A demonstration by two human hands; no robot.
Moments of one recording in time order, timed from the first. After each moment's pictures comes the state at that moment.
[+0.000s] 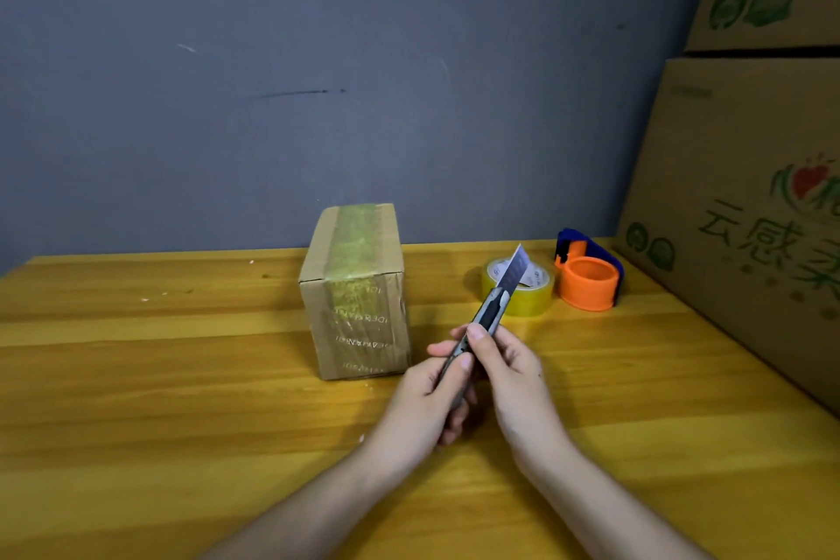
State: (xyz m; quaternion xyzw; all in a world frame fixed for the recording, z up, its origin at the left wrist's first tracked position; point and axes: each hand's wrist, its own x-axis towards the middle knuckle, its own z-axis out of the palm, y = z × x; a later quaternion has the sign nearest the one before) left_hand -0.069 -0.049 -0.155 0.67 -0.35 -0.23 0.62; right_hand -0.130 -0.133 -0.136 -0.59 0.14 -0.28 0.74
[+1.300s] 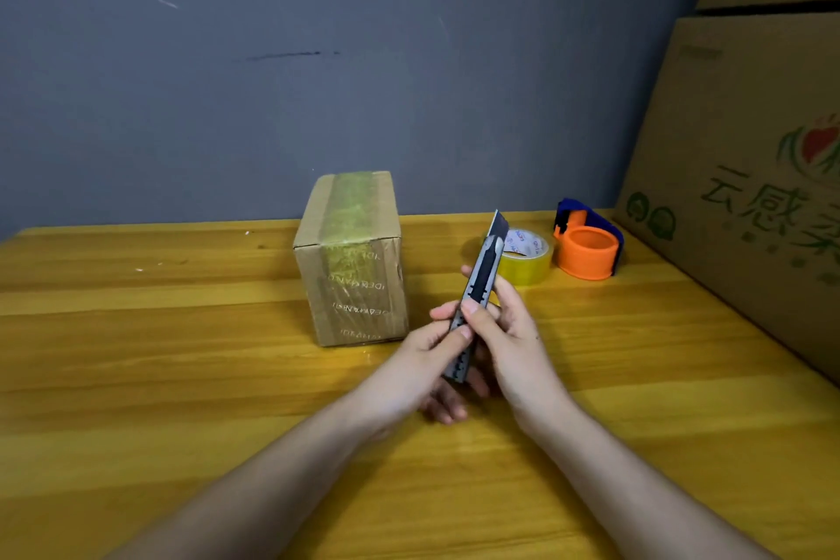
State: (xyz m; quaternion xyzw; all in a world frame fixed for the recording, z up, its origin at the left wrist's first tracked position) left_hand -0.063 -0.045 -0.148 0.64 -0.33 -0.38 0.58; right_hand -0.131 -0.144 -0.145 -0.64 0.07 -0.27 0.71
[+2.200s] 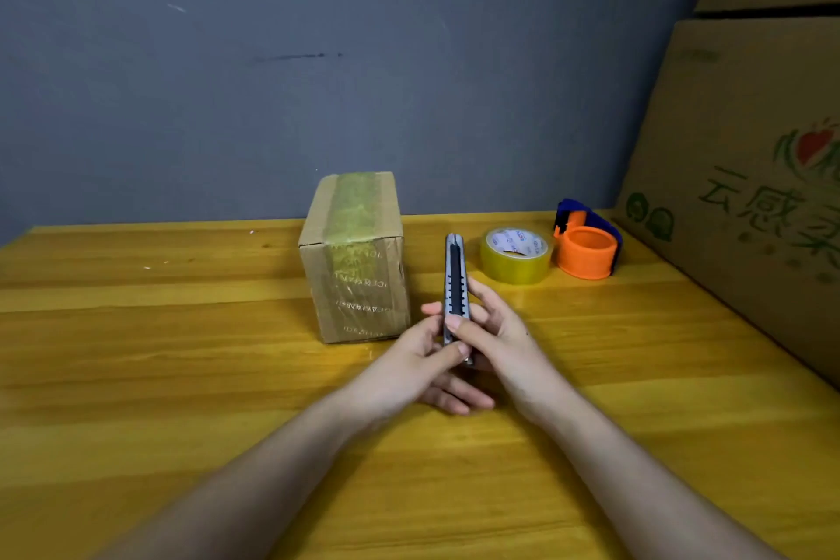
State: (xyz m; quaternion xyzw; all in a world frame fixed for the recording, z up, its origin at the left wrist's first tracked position) left_hand -0.058 -0.041 -0.151 0.56 -0.35 -0.43 0.62; right_hand -0.123 -0.158 -0.156 -0.63 0.06 -0.18 0.75
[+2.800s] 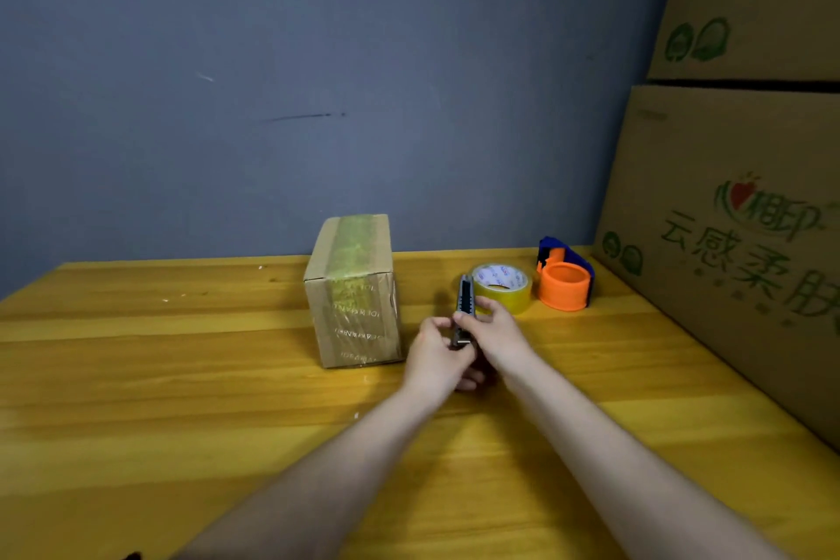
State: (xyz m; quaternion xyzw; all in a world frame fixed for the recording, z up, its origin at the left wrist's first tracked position) left_hand -0.071 -0.098 -0.144 0.72 -0.21 -0.22 0.62; right_hand -0.101 -0.186 -0.133 -0.71 0.27 -0.22 0.60
